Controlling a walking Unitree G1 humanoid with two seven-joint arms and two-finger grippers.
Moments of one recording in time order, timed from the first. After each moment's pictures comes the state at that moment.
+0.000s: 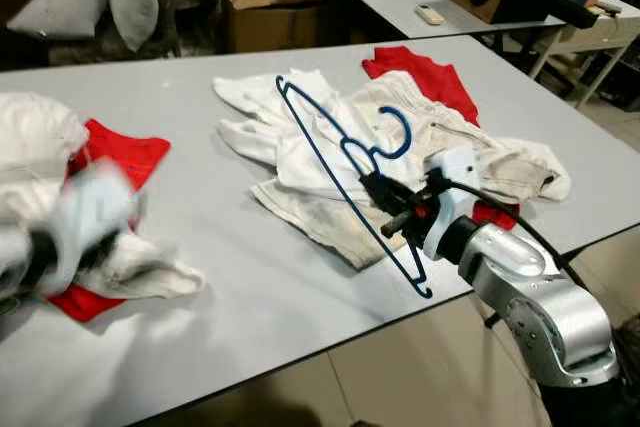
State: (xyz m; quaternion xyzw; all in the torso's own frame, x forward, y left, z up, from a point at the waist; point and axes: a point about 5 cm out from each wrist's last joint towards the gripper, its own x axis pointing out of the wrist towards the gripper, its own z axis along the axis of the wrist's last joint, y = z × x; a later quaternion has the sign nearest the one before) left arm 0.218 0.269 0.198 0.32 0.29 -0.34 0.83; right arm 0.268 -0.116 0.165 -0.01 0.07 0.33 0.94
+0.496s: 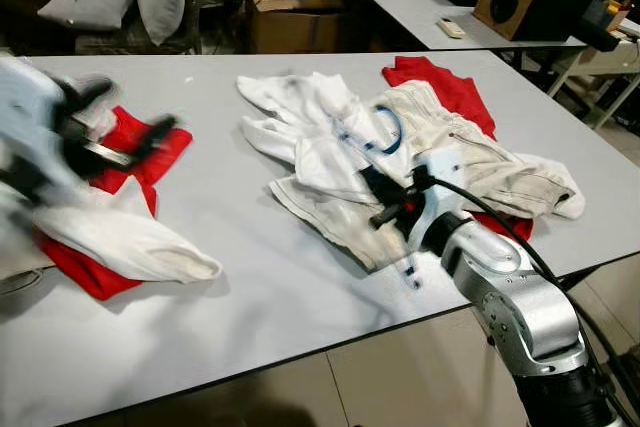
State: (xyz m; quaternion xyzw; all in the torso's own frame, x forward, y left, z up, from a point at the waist) left arm 0.255 0.242 0.233 0.07 -0.02 -0.19 0.98; right arm 0.282 -0.110 0.159 -0.03 0.05 0.26 0.96
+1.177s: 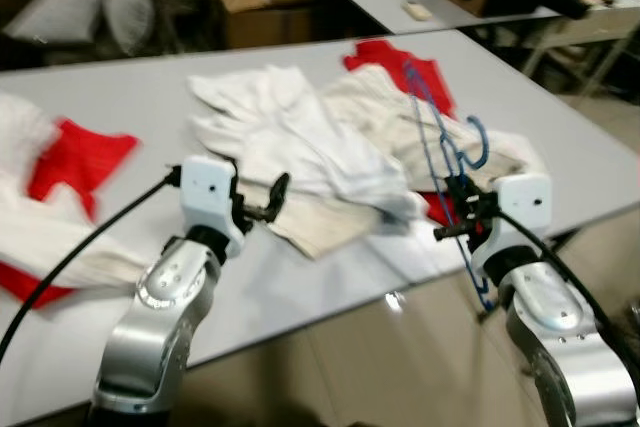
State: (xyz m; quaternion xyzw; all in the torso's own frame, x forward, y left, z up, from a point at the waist) left arm 0.264 0.142 0.155 0.01 0.01 -0.13 0.99; right arm 0.242 -0.160 0.160 -0.10 0.02 0.07 0.99
